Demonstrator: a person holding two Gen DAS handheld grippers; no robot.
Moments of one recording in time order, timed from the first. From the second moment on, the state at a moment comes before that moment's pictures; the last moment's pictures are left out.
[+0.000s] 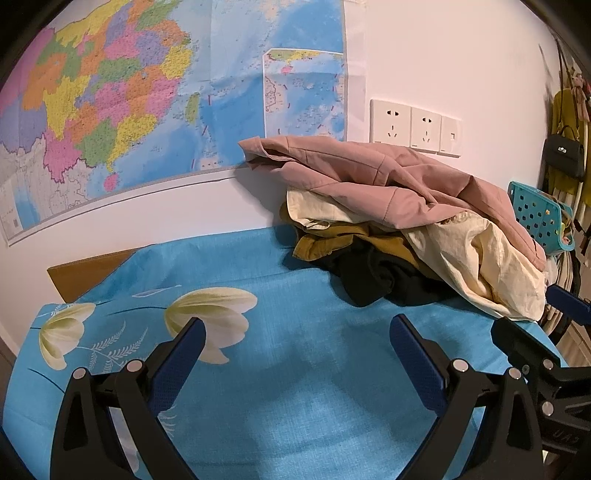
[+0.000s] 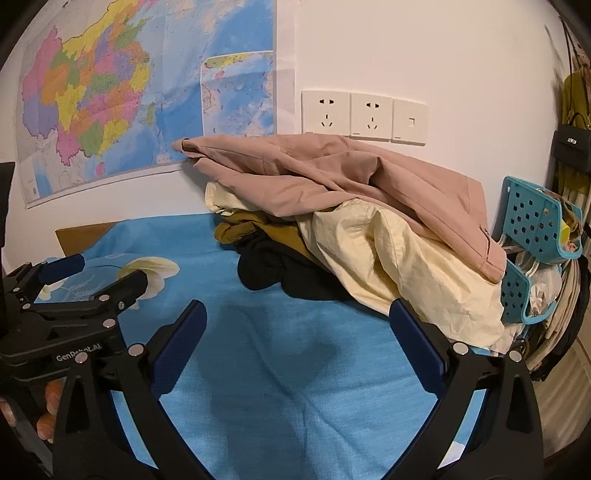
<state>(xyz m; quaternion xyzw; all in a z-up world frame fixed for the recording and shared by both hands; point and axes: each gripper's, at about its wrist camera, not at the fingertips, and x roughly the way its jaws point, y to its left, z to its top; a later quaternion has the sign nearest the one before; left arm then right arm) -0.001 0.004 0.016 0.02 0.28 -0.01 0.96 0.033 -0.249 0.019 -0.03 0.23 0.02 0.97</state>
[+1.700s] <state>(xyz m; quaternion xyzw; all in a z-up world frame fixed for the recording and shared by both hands) 0.004 0.007 0.014 0.01 0.28 -0.02 0.96 0.030 -0.248 0.024 -0.02 0.20 0.06 0.98</state>
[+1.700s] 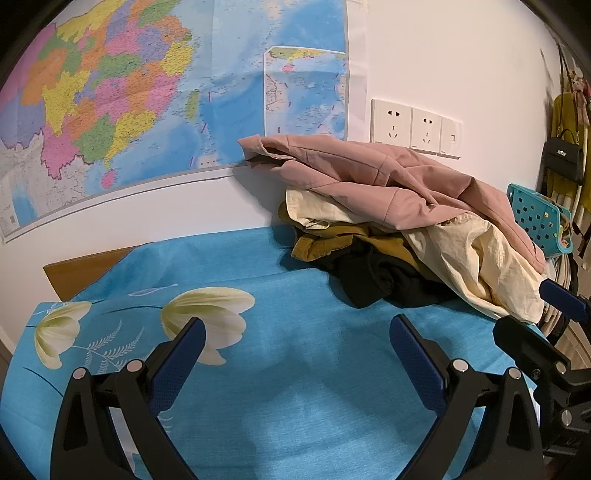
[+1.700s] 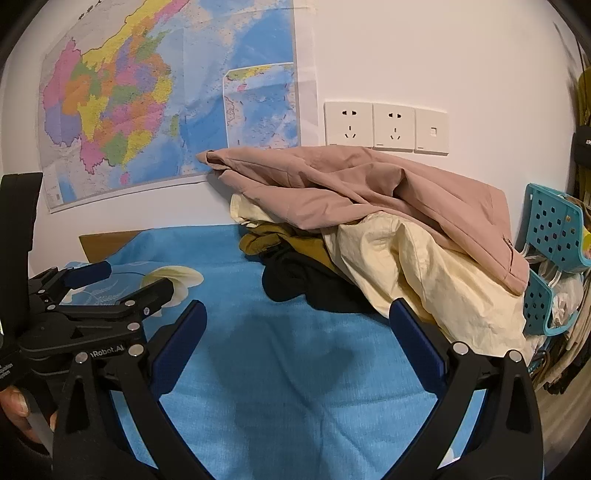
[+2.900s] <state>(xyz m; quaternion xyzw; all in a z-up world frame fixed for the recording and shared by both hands) 0.050 0.019 0.004 -0.01 0.31 -0.02 0.95 0.096 -0.239 0.054 -0.12 0.19 0.07 0.97</state>
